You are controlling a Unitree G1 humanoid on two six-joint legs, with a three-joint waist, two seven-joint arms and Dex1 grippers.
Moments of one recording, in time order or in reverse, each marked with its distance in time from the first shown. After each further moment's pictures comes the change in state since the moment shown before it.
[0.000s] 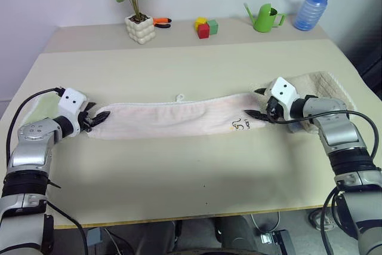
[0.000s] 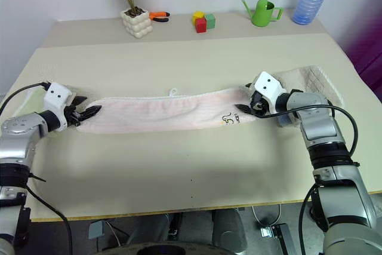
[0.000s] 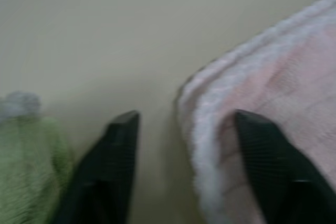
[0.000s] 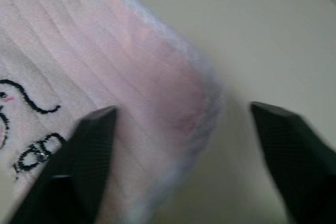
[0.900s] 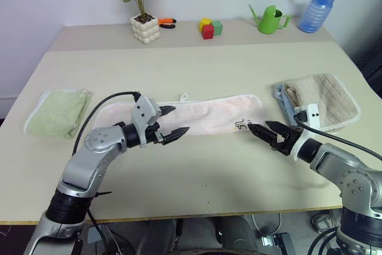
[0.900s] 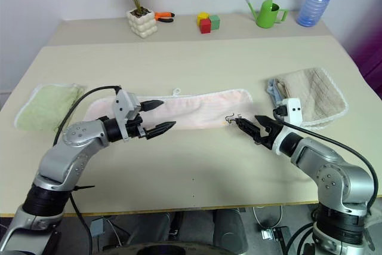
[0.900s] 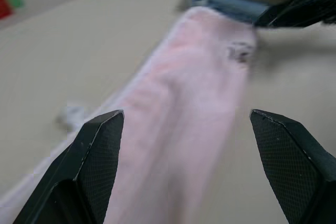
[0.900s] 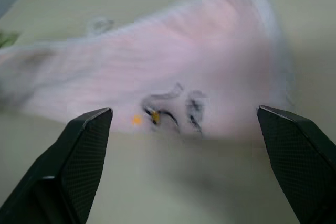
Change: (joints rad) left arm 0.131 -0.238 -0.270 -0.789 -0.215 0.280 0.001; right arm 0.476 0.316 -0.578 -0.813 0.737 1.085 -0.581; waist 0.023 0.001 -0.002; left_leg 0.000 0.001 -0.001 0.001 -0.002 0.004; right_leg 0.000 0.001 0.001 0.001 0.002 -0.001
